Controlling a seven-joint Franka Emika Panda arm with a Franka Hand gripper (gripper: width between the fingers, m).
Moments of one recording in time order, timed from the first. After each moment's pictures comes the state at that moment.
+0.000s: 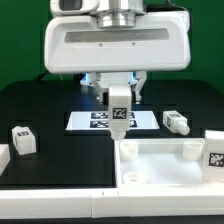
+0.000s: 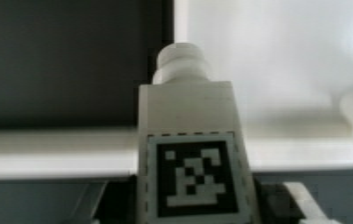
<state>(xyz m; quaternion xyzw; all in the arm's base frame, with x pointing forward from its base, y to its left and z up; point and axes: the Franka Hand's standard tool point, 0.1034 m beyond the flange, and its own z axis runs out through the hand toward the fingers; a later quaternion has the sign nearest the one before) 0.598 -0.015 0.125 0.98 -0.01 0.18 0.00</state>
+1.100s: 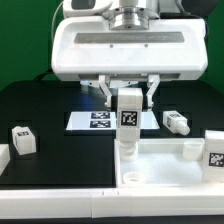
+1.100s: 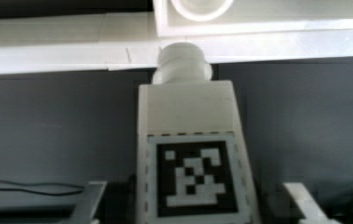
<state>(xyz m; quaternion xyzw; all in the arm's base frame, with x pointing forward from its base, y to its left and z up) 0.632 -0.011 0.126 0.96 -0.04 0.29 0.01</state>
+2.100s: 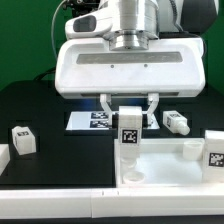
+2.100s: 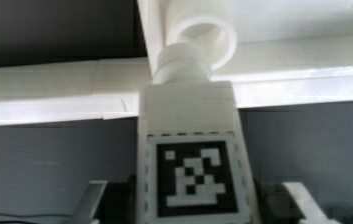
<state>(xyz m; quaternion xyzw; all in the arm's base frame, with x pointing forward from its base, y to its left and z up) 0.625 -0.008 0.100 0.96 -0.04 0.28 0.01</state>
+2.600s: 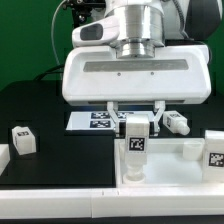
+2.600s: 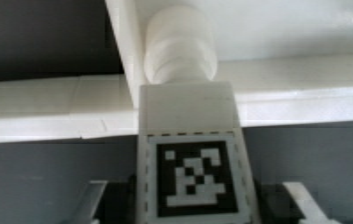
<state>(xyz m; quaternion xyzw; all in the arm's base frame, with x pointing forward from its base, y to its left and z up) 0.624 -0.001 0.089 0.96 -0.04 0.27 0.01</state>
